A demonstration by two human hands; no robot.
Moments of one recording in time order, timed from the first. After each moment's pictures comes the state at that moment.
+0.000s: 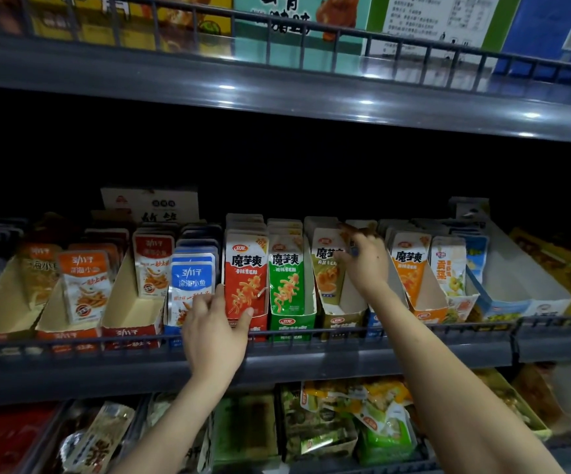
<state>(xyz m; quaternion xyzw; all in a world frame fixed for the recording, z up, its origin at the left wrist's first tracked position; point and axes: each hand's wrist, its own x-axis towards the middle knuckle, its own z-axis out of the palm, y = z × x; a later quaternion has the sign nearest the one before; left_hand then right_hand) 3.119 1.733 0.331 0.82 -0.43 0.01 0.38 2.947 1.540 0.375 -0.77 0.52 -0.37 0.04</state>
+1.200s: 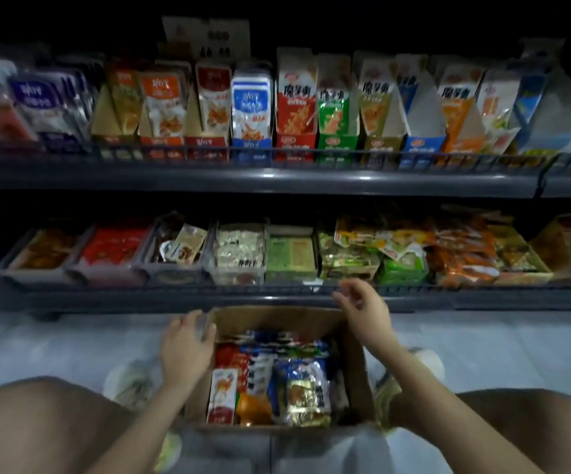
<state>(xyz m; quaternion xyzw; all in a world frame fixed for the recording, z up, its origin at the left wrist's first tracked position) 3.120 2.016 0.132 0.89 -0.35 -0.09 0.27 2.877 1.853 0.164 -0.74 0.49 -0.29 0.35</state>
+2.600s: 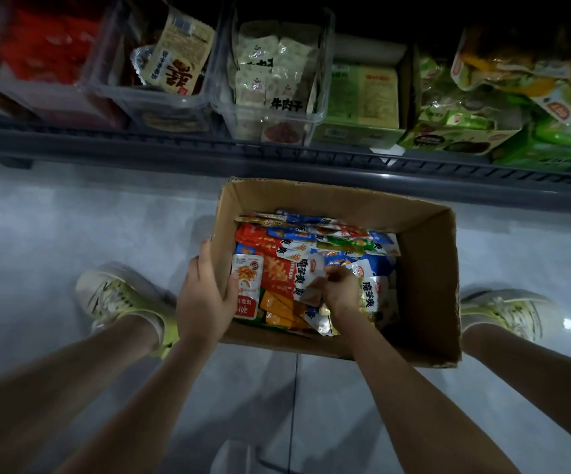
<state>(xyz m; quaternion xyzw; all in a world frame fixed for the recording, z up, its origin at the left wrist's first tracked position) 3.128 2.049 -0.038 0.87 -0.41 -0.13 0.23 2.968 1.914 -0.096 -0.38 0.70 -0.10 0.59</state>
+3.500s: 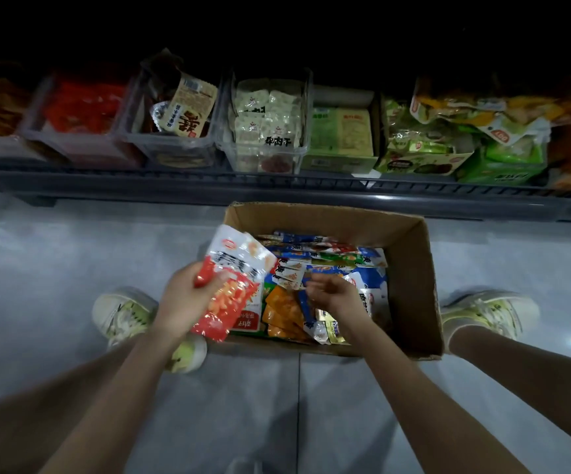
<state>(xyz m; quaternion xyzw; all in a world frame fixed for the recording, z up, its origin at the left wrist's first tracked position) 3.155 2.045 0.046 0.83 -0.25 -0.37 0.34 2.950 1.922 -0.033 -0.39 0.55 -0.14 0.73</state>
